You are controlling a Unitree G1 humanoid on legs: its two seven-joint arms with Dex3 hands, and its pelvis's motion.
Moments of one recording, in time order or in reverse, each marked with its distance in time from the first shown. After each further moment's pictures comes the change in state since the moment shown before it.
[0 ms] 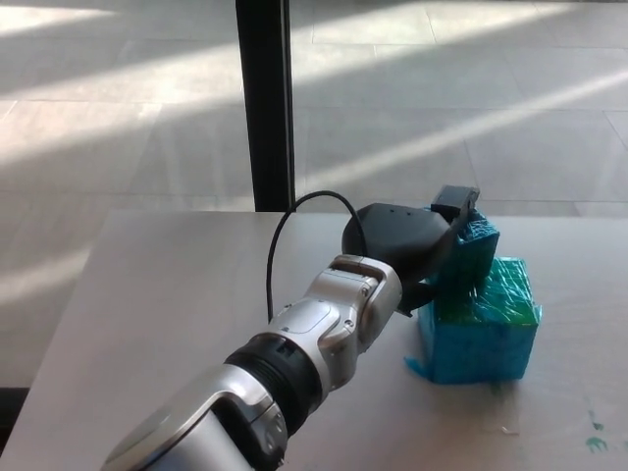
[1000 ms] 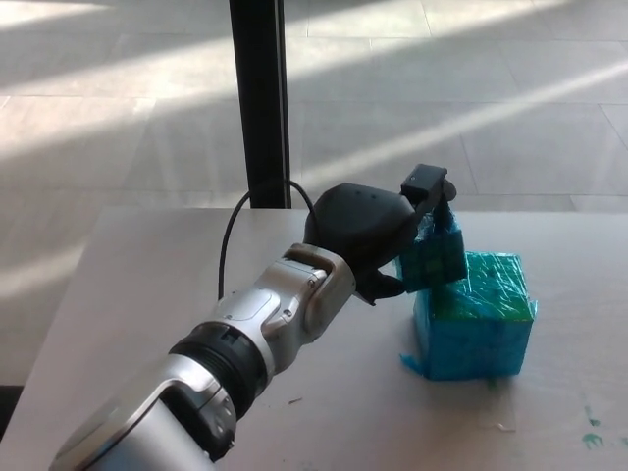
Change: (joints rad) left_arm 0.013 0.136 0.039 0.005 0.014 -0.223 0.128; right_arm -0.056 0.000 0.004 0.111 -0.002 -0.037 -0.005
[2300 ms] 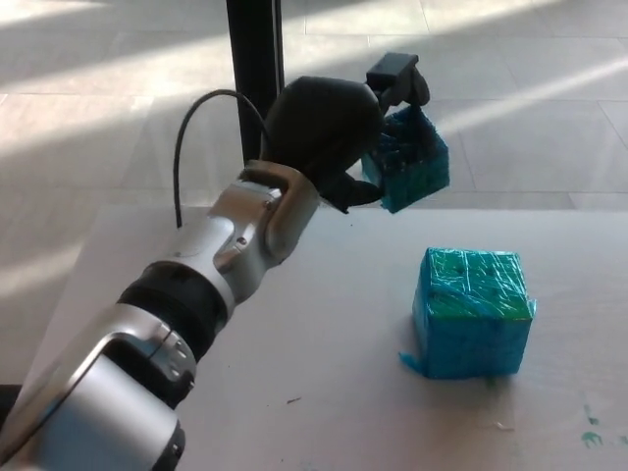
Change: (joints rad) left_arm -0.059 0.154 0.131 -0.146 -0.001 -0.046 0.067; right_arm 0.030 -0.001 0.001 -0.034 0.003 0.010 -0.007
